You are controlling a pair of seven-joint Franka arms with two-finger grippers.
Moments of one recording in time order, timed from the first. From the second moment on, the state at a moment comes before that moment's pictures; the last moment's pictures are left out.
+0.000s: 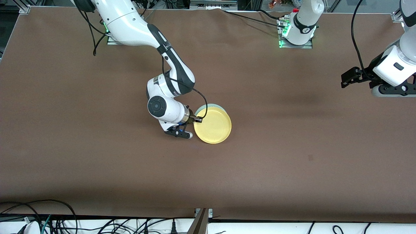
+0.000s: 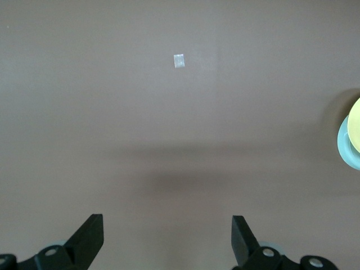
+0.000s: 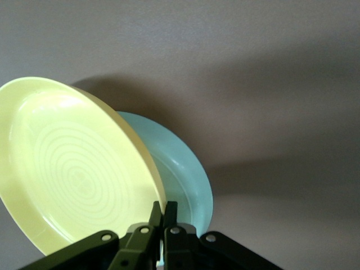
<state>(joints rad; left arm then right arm) -0.11 0.02 0.06 -1.63 0.02 1.59 -0.06 0.64 0.78 -0.06 -1.45 0.47 2.21 0.55</state>
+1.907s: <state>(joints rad) -0.10 0.11 0.07 -1.55 -0.01 1.65 -0.07 0.70 0.59 -0.02 -1.88 0.47 2.67 0.41</state>
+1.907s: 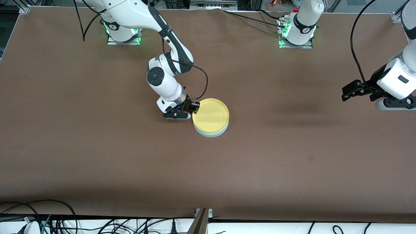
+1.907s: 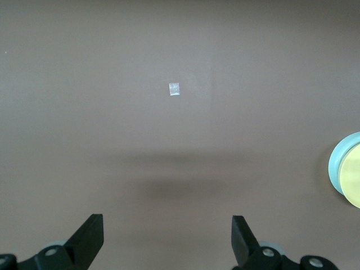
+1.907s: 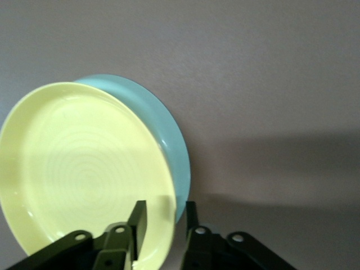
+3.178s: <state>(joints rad) -0.11 0.12 0.06 -1.53 0.00 1.65 -0.07 0.56 0.50 -0.65 -1.27 0.28 1.43 -0.18</state>
